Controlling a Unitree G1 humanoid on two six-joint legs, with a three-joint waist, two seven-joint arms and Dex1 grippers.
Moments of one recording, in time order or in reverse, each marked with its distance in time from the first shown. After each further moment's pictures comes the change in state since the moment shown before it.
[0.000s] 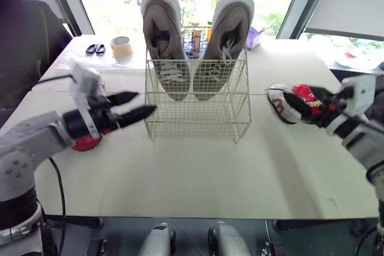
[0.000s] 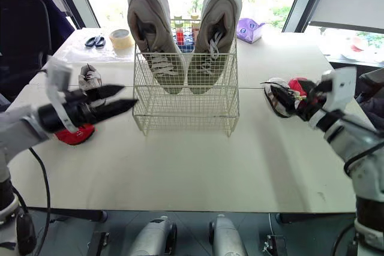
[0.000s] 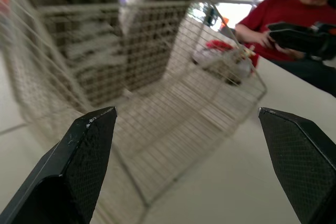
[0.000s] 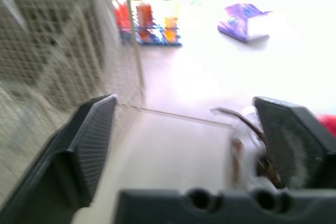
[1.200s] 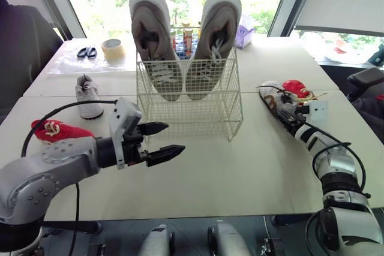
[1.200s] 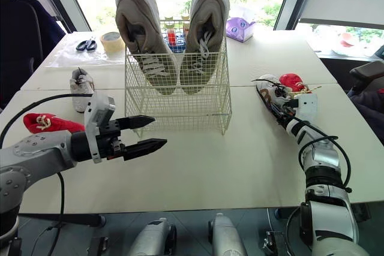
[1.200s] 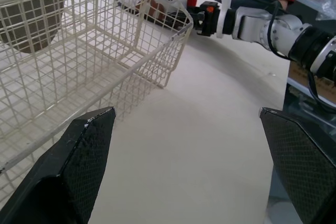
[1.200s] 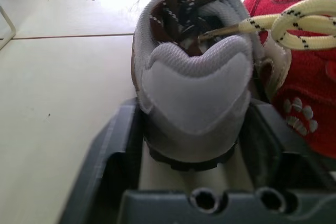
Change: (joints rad) left arm 0.132 0.059 -0.185 -0.147 -0.056 -0.133 0.121; right arm -0.401 0.210 0.092 0.941 -0.391 -0.419 0.179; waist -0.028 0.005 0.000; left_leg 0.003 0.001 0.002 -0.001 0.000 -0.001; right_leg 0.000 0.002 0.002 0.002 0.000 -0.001
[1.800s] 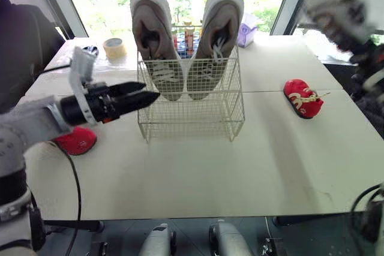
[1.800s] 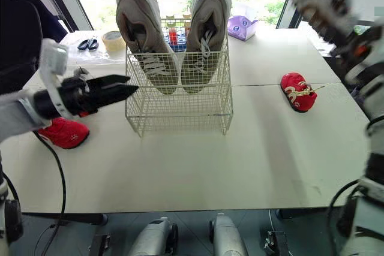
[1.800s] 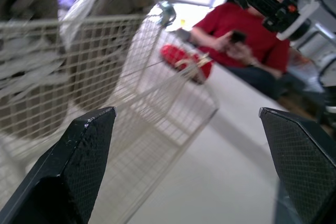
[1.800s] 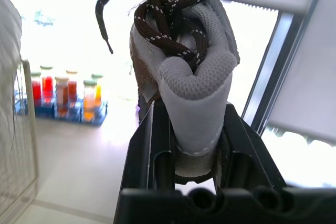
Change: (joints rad) left arm -0.352 0.100 0.152 0.464 -0.230 0.125 -0.055; right arm -0.072 -0.397 -0.219 -0.738 0.213 0.345 0.037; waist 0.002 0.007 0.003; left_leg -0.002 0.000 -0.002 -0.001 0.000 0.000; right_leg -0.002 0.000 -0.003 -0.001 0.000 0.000
